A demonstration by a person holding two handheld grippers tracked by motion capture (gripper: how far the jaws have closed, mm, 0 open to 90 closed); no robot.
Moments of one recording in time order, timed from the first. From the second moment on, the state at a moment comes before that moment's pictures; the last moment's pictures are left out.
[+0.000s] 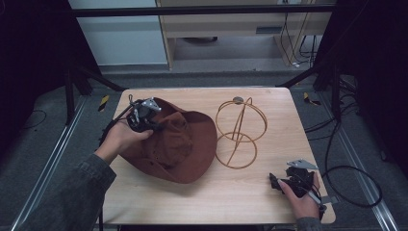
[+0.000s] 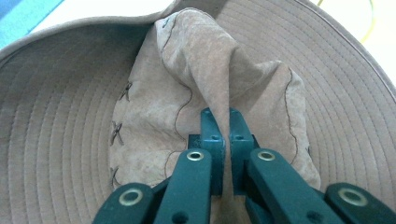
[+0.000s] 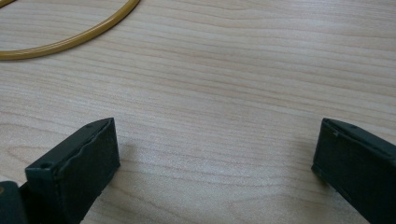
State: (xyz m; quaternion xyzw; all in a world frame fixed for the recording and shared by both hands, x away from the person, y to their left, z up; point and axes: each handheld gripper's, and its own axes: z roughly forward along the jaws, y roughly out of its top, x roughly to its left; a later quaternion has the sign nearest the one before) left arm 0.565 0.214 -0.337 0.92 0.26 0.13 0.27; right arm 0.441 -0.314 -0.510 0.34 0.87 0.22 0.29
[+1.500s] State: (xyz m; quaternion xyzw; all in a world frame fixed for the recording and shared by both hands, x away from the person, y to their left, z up) left arm 0.506 0.233 -0.213 0.87 0.21 0.19 0.39; right arm 0.441 -0.315 -0.510 0.33 0.87 0.22 0.29
